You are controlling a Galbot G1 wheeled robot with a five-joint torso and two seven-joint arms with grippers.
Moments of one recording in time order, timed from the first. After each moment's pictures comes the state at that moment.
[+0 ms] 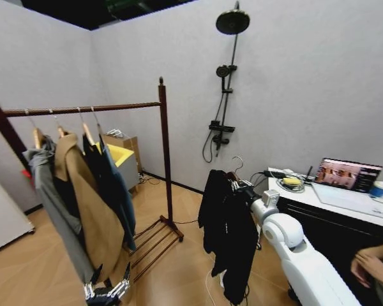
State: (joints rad) left arm 1.86 -1.52 -0.65 -2.22 -0.22 -0.12 0.14; right arm -0.90 1.02 0.51 2.01 0.53 -0.42 0.06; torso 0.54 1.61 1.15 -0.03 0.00
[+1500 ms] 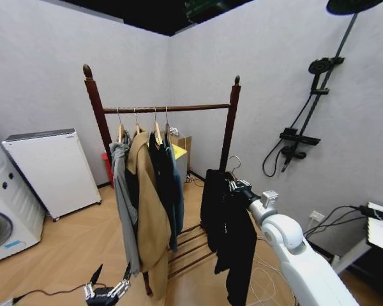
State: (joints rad) left arm 1.86 -1.52 -0.65 -2.22 -0.22 -0.12 0.14; right arm -0.89 1.03 0.50 2.03 0.53 -0.41 0.05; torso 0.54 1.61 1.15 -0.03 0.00
